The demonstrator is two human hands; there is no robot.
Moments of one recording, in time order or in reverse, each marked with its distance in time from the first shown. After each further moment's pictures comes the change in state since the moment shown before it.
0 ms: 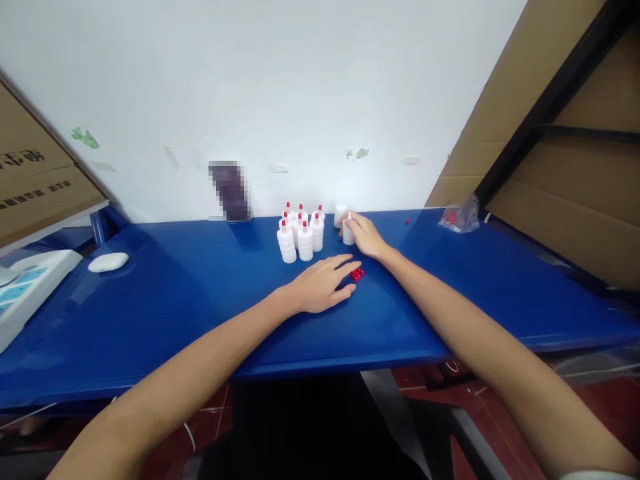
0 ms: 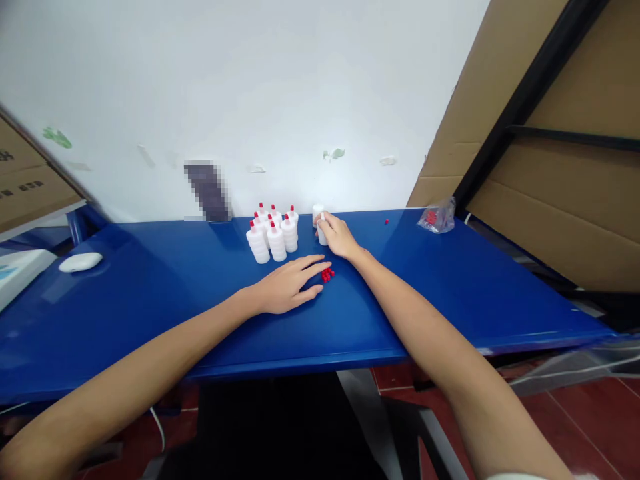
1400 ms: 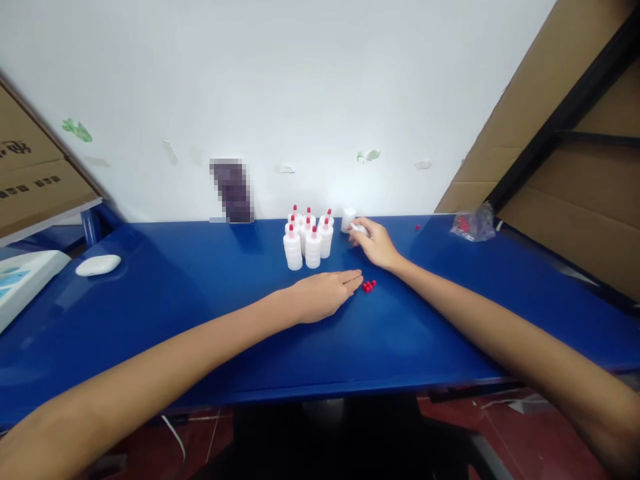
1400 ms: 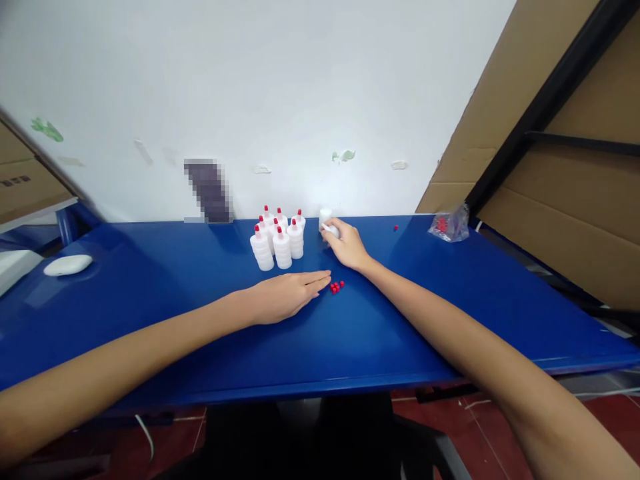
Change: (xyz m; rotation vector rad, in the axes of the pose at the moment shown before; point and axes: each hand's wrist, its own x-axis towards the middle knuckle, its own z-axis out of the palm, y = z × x) left_hand -0.004 -0.014 -0.004 0.213 -0.110 0.170; right_hand -0.005 -0.001 0.002 -0.053 0.076 0.016
